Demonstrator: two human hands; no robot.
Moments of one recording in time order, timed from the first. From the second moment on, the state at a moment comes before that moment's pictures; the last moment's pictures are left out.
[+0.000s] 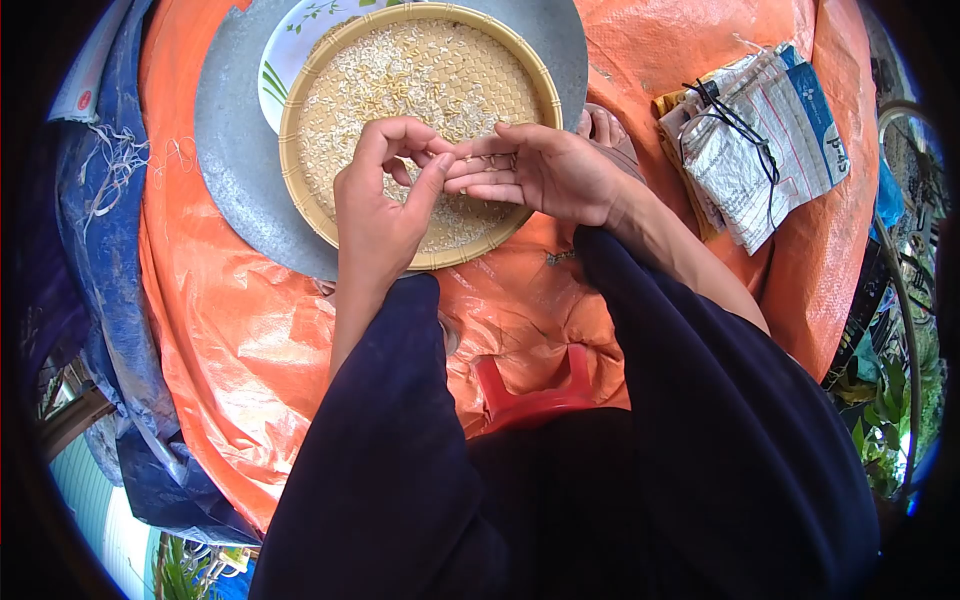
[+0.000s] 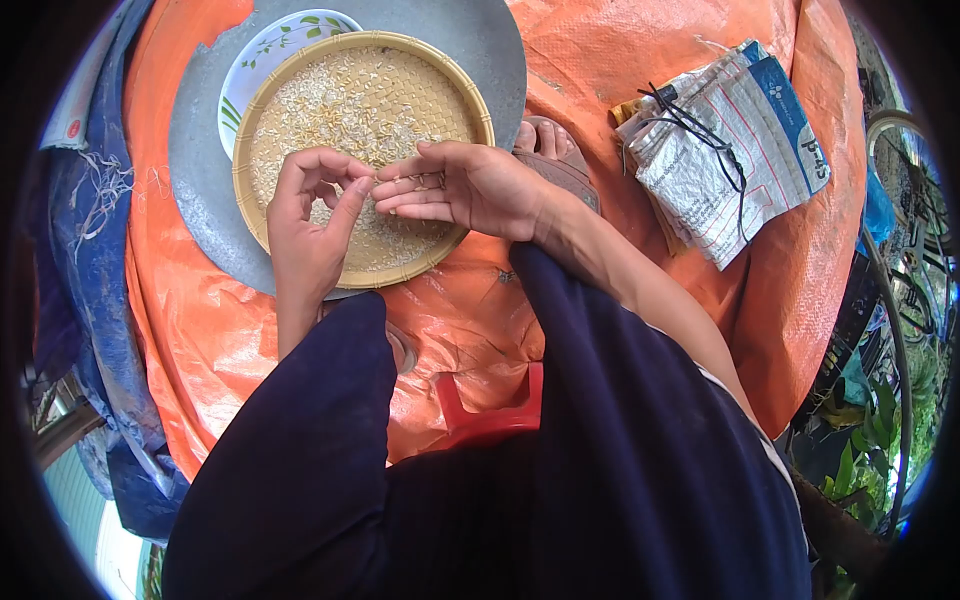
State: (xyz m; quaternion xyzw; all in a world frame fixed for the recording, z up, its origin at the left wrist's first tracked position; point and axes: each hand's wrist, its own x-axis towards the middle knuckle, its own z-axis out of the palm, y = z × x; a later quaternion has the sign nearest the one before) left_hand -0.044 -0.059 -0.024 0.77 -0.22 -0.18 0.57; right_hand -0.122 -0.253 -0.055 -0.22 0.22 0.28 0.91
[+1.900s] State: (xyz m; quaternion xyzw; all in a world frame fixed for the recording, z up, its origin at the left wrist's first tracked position) left_hand -0.054 -0.080 -0.020 0.86 -0.40 -0.08 0.31; right_hand -0.129 -0.255 -0.046 -0.28 0.21 0.26 0.90
